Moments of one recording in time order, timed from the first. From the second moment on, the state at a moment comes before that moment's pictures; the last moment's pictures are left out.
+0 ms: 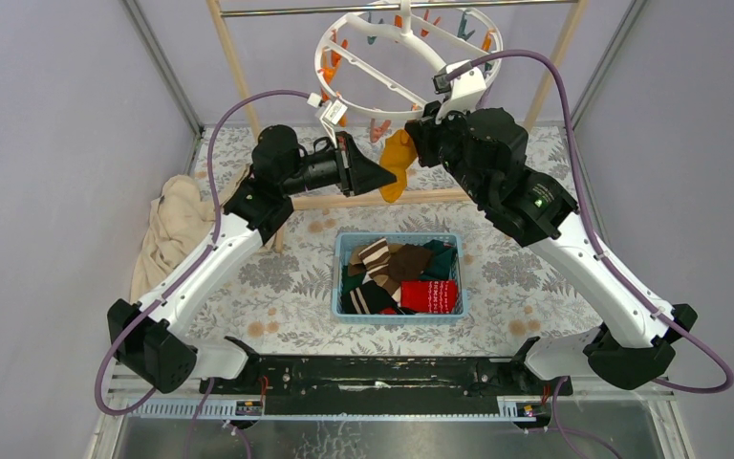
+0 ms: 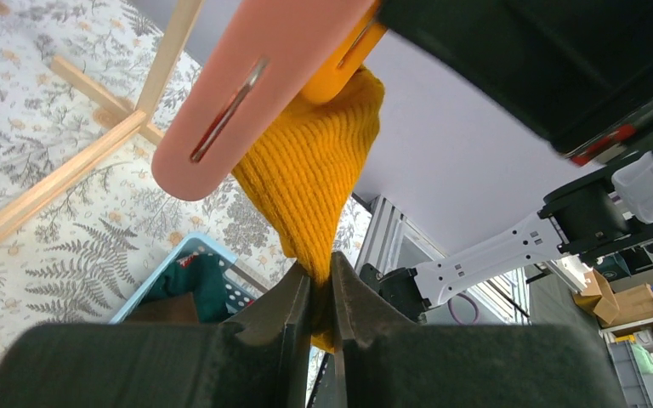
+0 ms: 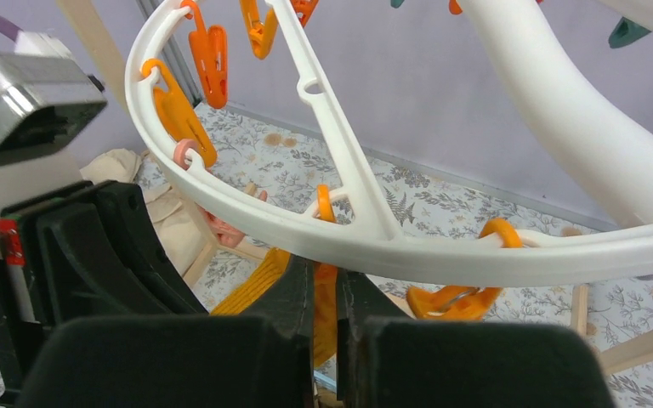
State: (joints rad) left arm -0.51 1.33 1.29 0.05 0.72 -0.64; right arm 0.81 1.34 1.71 -0.46 0.36 0.09
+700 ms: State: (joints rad) left arm -0.51 1.27 1.09 0.05 0.71 -0.64; right arm 0.81 1.32 1.66 -0.45 0.36 0.11
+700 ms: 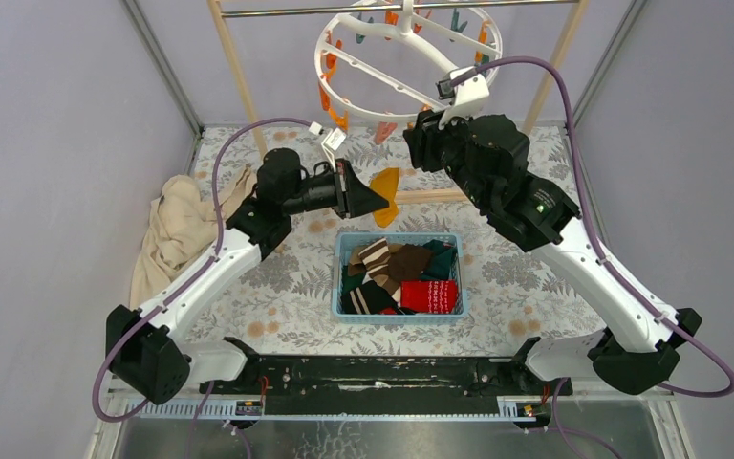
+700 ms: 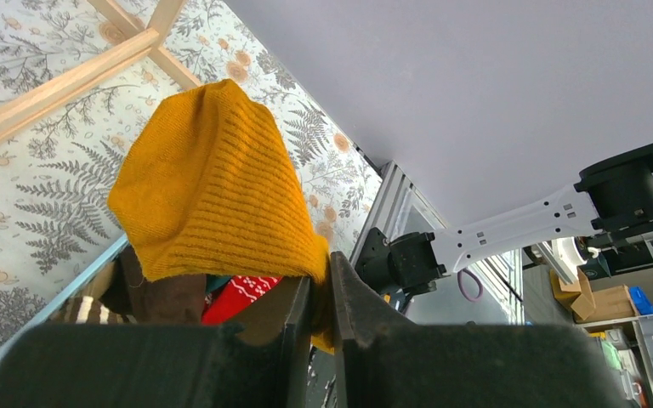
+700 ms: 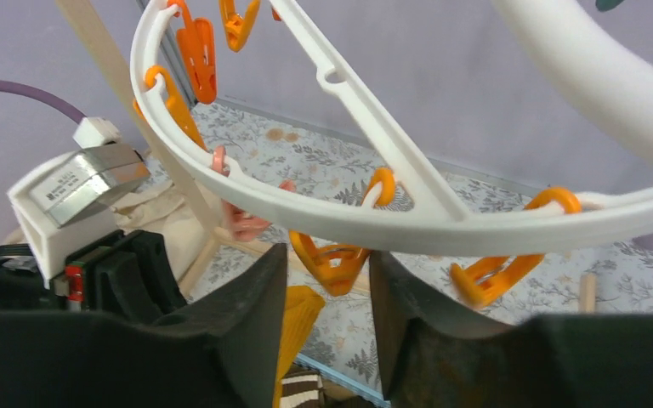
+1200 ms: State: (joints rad) left arm -0.51 1.21 0.99 0.05 0.72 -0.68; right arm 0.81 1.19 1.46 -0.43 0.37 0.18
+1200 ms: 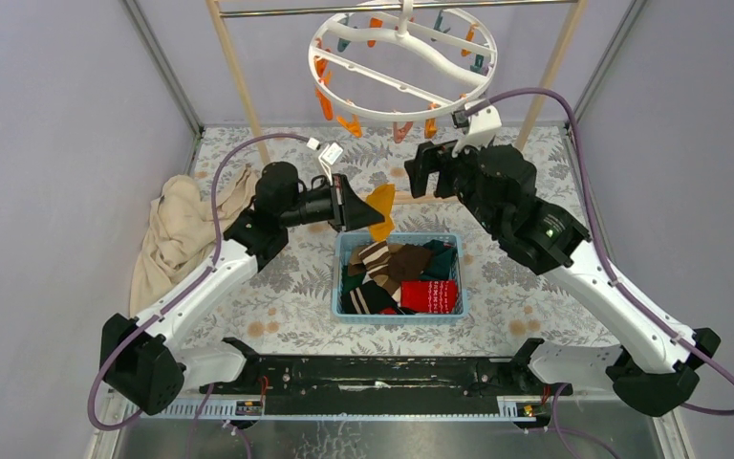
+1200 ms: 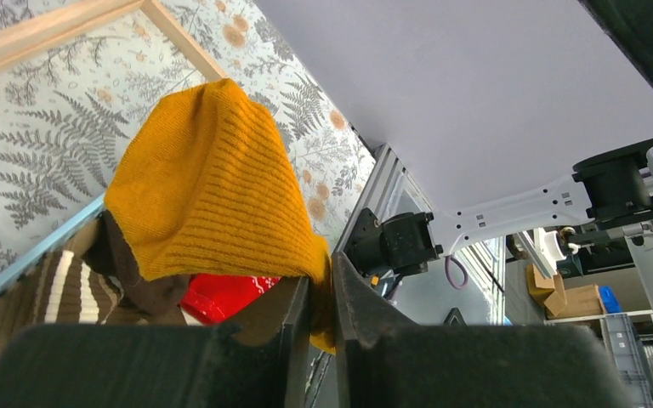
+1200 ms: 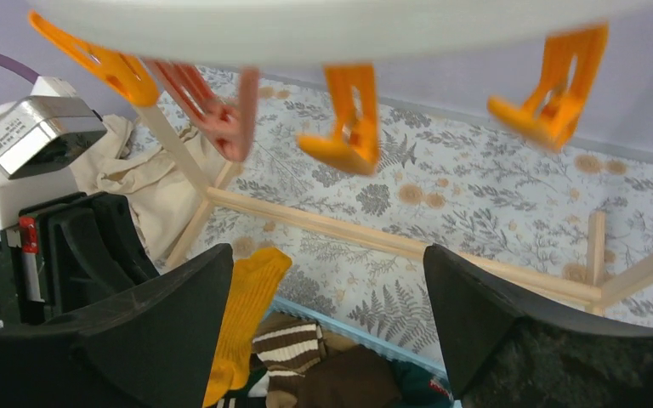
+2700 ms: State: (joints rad) left arm -0.66 1.38 0.82 -0.10 0.47 -0.56; right arm 0.81 0.92 0.88 -0.43 0.41 0.30
